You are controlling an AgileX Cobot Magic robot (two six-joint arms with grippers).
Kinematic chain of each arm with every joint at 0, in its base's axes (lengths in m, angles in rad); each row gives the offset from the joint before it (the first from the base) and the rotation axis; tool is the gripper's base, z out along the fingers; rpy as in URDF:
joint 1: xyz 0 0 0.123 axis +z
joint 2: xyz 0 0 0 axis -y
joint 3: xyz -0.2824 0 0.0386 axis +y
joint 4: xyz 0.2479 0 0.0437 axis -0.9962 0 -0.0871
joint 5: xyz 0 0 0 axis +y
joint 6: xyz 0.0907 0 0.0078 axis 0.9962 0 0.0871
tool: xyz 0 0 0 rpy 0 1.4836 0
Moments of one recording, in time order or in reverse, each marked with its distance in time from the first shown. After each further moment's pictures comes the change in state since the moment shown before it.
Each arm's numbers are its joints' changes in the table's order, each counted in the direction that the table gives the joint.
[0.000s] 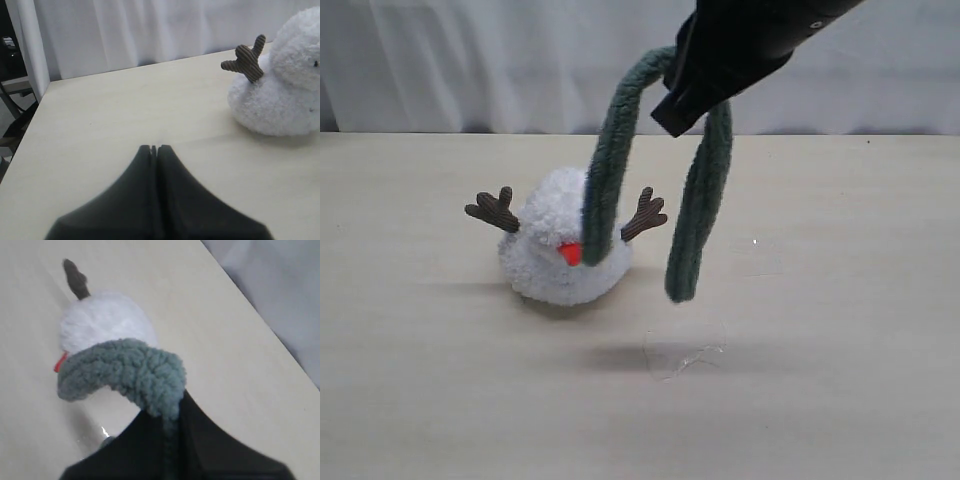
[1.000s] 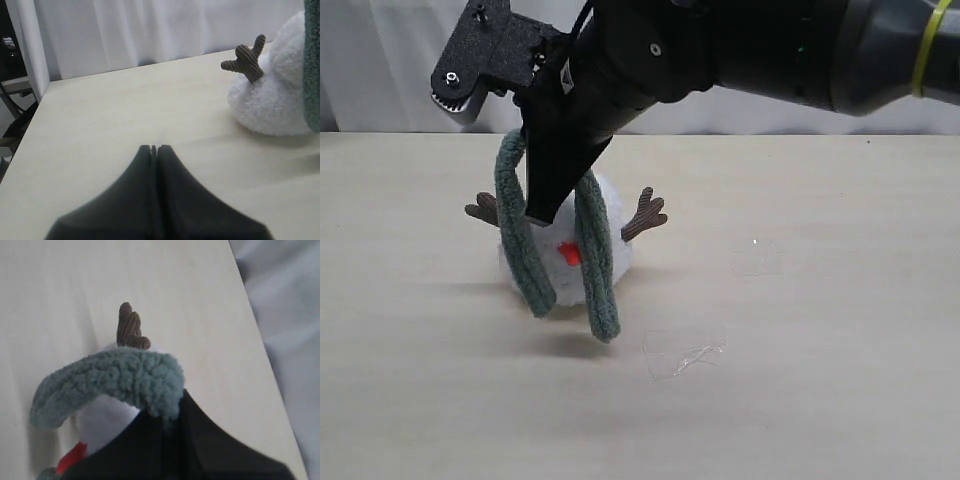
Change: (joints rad) left arm 0.000 0.000 0.000 0.000 0.000 0.000; right arm 0.182 -0.291 -0.061 0.160 -0.264 -0.075
